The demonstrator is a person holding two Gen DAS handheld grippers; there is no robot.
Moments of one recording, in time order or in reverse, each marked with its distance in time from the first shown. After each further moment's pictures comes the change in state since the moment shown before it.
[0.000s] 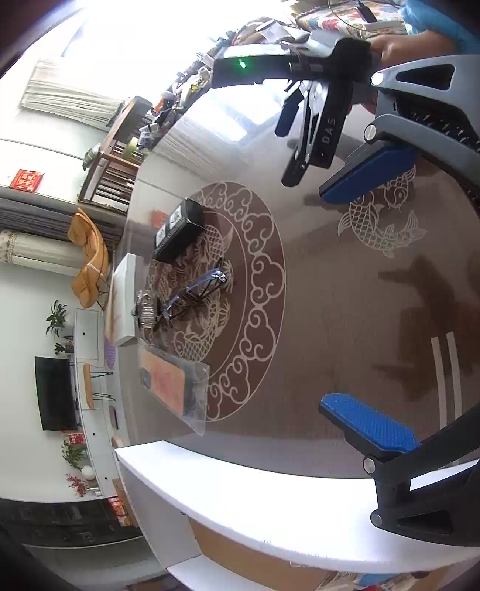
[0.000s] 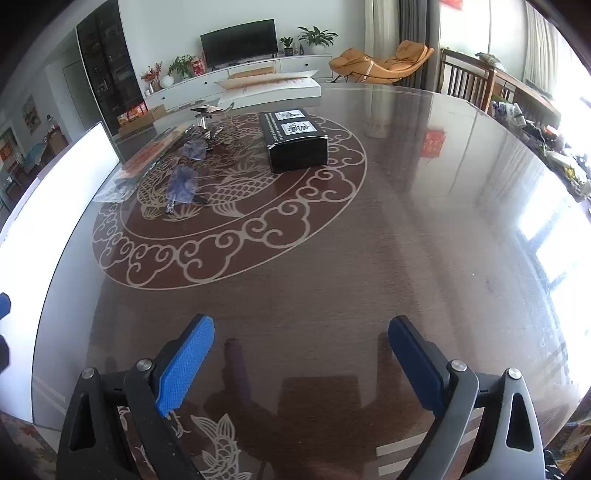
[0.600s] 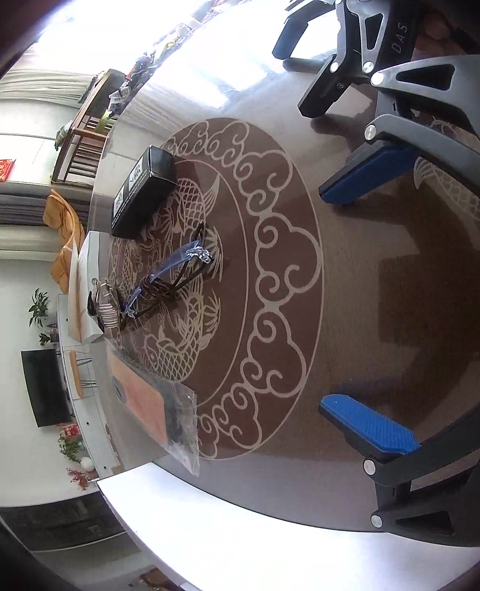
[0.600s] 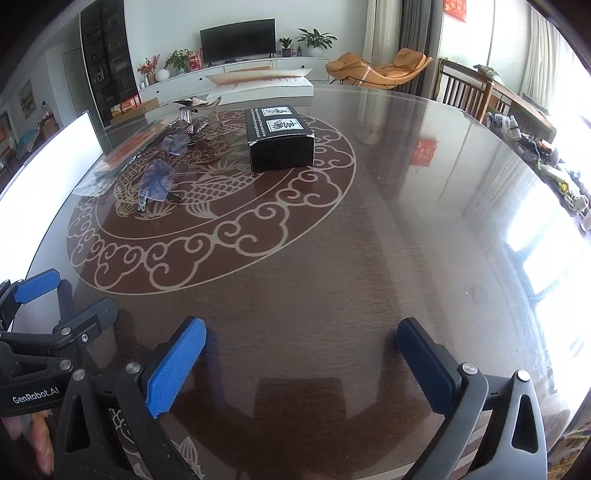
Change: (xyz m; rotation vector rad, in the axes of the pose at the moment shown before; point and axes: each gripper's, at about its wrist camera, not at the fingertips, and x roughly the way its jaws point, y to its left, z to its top) left arm 0.093 -0.018 0.014 0.037 0.045 0.118; right arm 0.016 0.001 0.000 -0.050 -0.012 -0.057
